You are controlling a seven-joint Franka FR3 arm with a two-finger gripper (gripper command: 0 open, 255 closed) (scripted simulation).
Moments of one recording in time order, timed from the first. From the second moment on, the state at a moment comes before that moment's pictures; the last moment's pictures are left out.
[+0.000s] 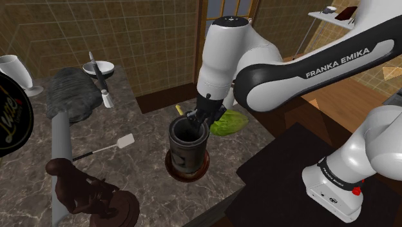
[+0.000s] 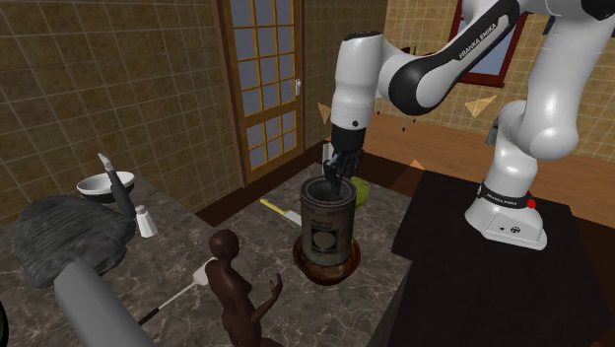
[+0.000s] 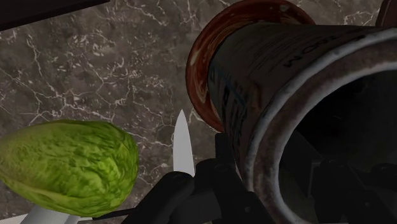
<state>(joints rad) 0.31 -0.02 0.45 -2.24 0.04 2.29 0.93</state>
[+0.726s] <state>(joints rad) 0.31 -0.04 0.45 -2.21 0.04 2.25 0.92</state>
